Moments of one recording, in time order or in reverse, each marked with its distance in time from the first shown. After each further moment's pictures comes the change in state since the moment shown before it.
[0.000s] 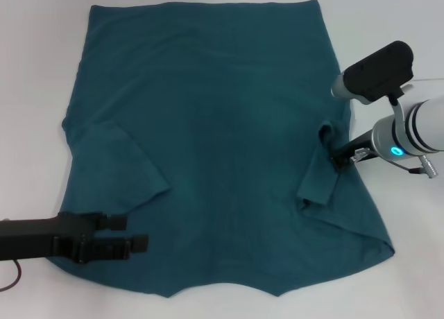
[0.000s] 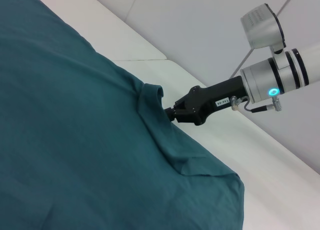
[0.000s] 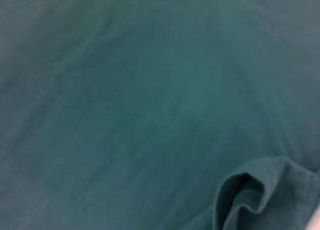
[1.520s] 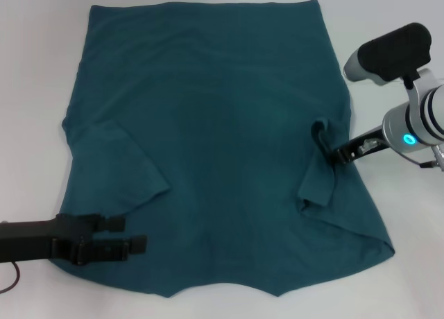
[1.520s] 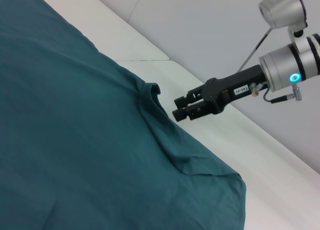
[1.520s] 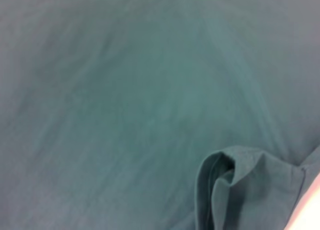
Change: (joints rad) left arm 0.005 -0.001 -0.007 0.000 0.004 0.000 0.003; right arm -0.061 0.001 -0.036 -0.220 -0.007 -0.201 0.140
